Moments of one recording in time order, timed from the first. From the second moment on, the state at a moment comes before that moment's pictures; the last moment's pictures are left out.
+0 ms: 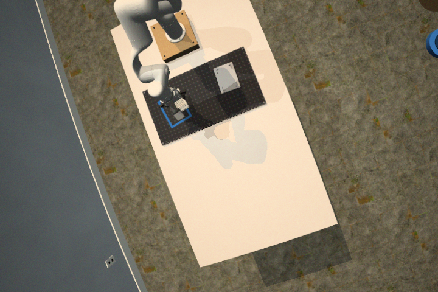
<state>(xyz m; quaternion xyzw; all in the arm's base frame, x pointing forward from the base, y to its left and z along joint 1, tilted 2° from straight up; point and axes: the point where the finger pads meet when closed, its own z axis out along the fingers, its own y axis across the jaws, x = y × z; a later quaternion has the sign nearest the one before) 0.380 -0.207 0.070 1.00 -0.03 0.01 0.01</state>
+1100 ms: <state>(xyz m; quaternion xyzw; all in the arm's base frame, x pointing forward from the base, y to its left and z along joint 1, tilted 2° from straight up) 0.377 -0.267 0.069 1.00 -0.03 0.01 0.01</state>
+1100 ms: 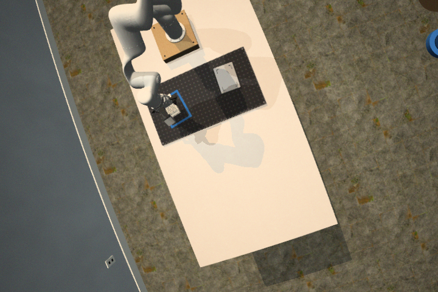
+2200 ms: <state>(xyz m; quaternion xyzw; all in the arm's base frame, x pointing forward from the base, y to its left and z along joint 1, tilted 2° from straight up) 0.377 -0.266 0.058 1.00 -0.03 0.01 0.01</state>
